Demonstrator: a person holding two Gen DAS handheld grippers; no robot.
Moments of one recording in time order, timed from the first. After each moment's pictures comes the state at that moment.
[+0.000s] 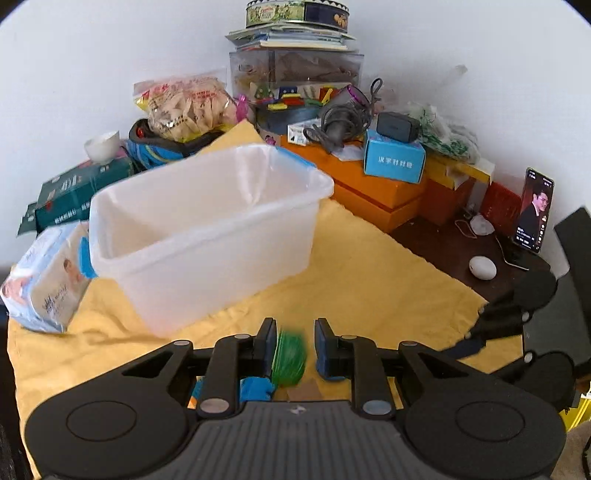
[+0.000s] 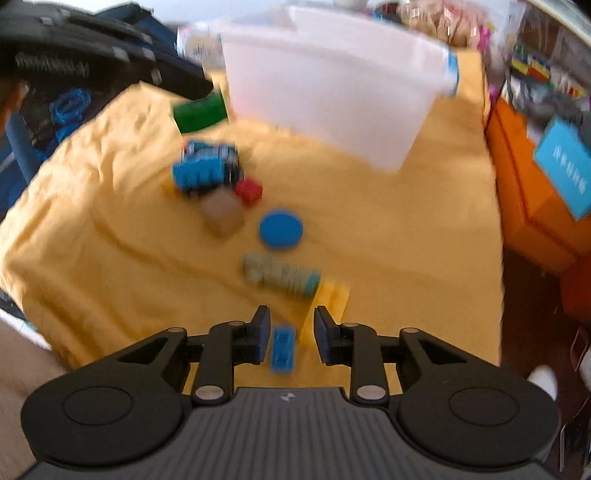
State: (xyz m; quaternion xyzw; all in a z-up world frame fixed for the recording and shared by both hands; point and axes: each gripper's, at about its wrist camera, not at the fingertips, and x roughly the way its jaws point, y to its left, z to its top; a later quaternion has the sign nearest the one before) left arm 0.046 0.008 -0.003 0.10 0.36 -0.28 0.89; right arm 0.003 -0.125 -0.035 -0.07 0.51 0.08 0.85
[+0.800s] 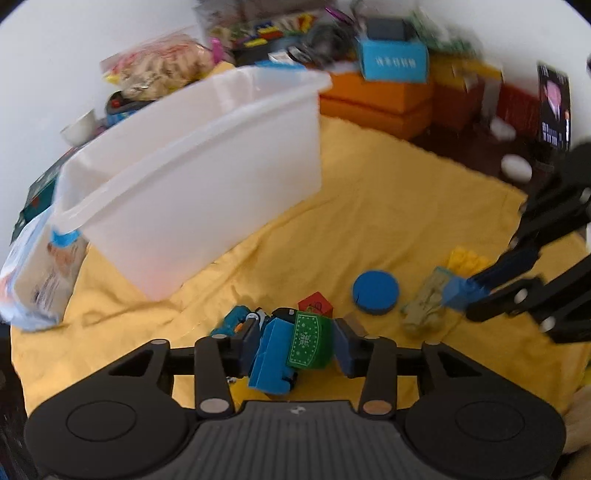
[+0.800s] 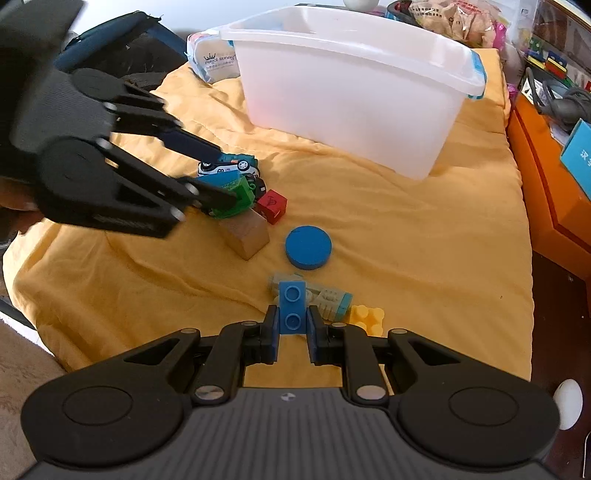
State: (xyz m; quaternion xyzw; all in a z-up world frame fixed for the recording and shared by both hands) left arm 0.064 -0.004 -0.073 0.22 0.39 -0.27 0.85; right arm 0.018 -0.114 -0.035 -0.05 0.49 0.10 0.86
